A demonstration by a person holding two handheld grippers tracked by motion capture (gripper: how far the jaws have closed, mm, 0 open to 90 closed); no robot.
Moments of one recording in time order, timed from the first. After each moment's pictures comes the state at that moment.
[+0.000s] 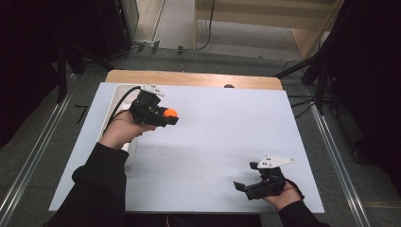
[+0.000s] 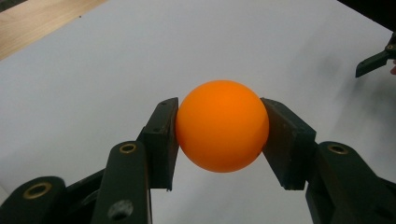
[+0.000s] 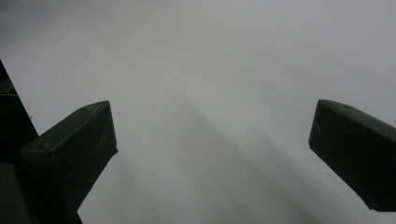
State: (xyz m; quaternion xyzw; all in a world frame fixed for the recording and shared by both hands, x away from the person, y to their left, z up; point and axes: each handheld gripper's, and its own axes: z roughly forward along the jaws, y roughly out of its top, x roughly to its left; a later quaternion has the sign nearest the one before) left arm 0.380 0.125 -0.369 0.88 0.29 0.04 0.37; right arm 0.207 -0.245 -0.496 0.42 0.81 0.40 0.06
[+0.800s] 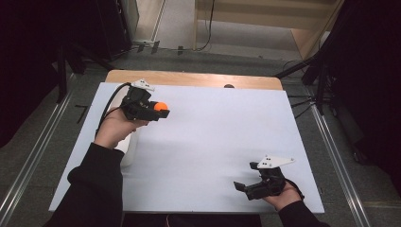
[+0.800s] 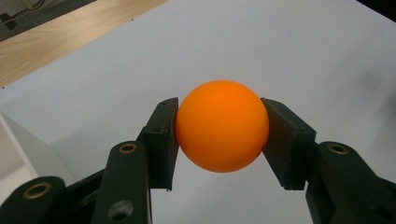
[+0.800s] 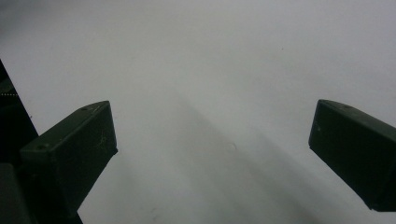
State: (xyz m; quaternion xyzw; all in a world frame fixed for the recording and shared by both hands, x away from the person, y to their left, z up) left arm 0.387 0.146 -0.364 0.86 0.34 0.09 0.36; right arm 0.207 -0.245 -0.496 0.42 0.81 0.40 0.06
